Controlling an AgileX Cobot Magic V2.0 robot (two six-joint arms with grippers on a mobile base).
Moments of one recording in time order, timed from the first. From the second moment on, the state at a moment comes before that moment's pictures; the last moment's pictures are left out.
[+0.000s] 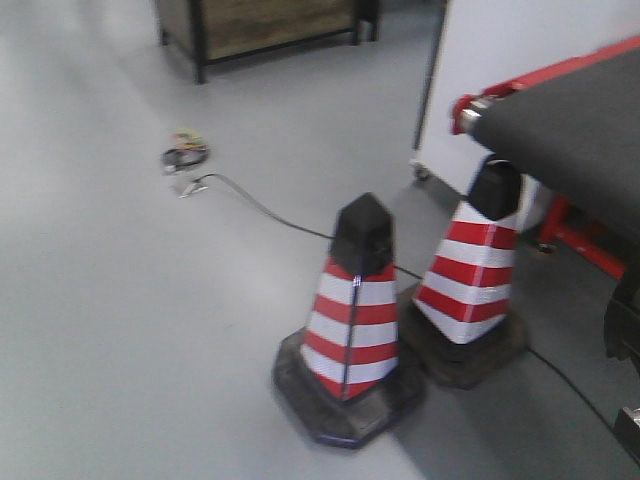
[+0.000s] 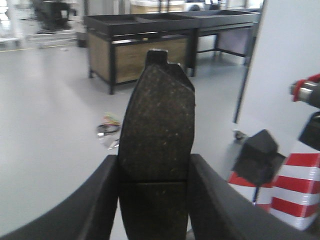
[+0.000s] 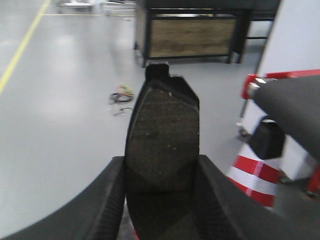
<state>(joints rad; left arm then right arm) -0.06 0.12 -0.33 0.06 0.44 -0.09 0.24 0.44 -0.40 0.01 0.27 -0.08</state>
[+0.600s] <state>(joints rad) -0.06 0.12 -0.33 0.06 0.44 -0.09 0.24 0.44 -0.40 0.01 0.27 -0.08</state>
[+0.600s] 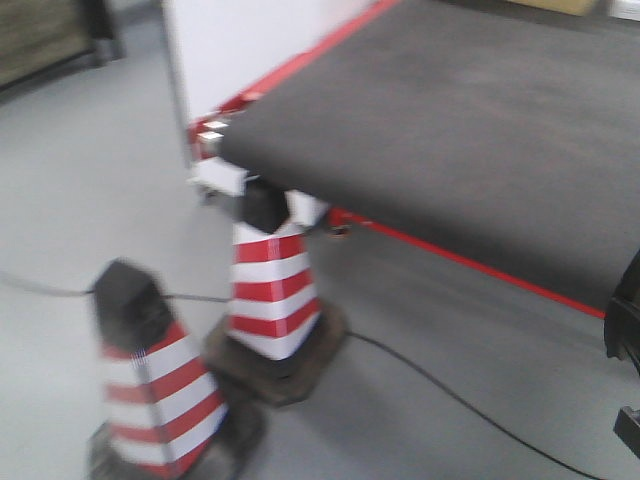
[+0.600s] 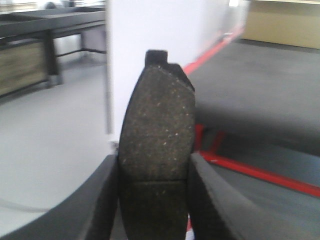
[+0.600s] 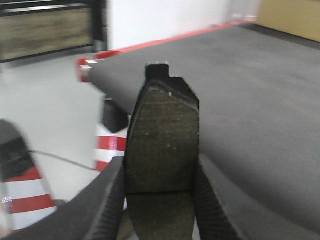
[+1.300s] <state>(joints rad) -0.06 0.12 -0.33 0.06 0.44 -0.09 0.24 0.44 -0.40 0.01 0.27 -0.08</state>
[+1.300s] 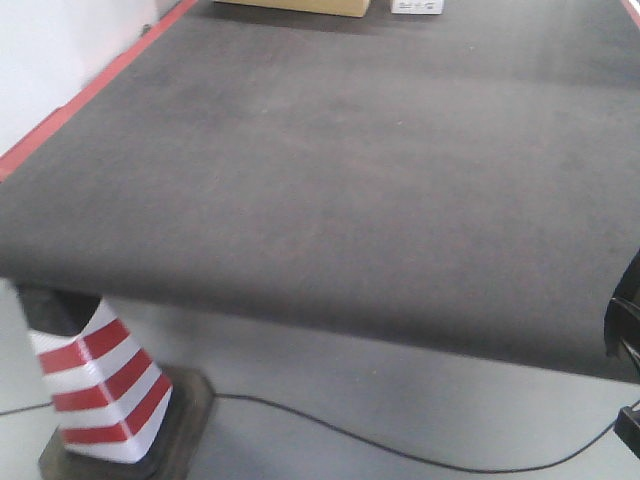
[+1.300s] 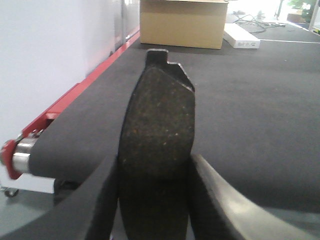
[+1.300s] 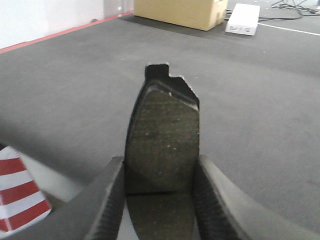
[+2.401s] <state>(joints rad) -0.06 0.12 -0.33 0.06 0.44 -0.09 0.24 0.44 -0.40 0.01 0.27 -0.08</state>
